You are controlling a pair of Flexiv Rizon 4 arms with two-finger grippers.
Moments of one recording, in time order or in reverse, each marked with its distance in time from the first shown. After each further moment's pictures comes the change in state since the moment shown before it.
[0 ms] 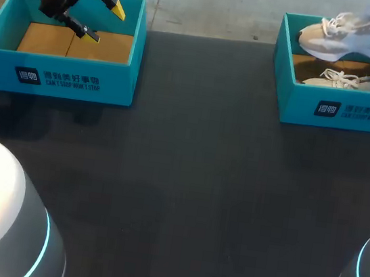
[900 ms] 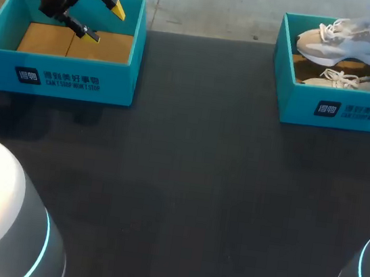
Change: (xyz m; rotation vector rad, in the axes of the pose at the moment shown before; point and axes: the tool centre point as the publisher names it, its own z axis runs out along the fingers) left arm 0.000 0.000 0.000 0.000 0.000 0.000; right arm 0.010 0.000 0.022 0.014 0.009 0.024
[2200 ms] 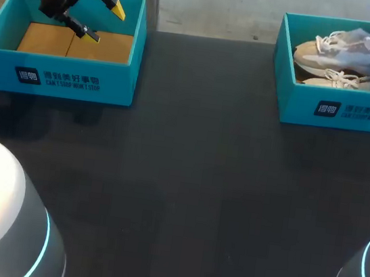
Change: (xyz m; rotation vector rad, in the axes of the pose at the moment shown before) left arm 0.000 0.000 0.000 0.000 0.000 0.000; right arm 0.012 -0.006 0.036 0.033 -0.004 -0.007
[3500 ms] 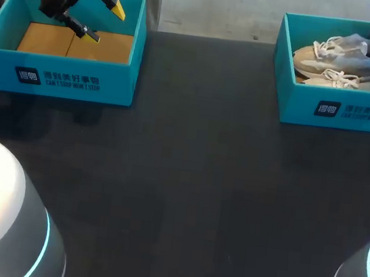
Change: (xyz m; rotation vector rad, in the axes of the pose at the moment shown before) left arm 0.000 0.000 0.000 0.000 0.000 0.000; right arm 0.011 0.017 0.030 -0.022 -0.011 0.000
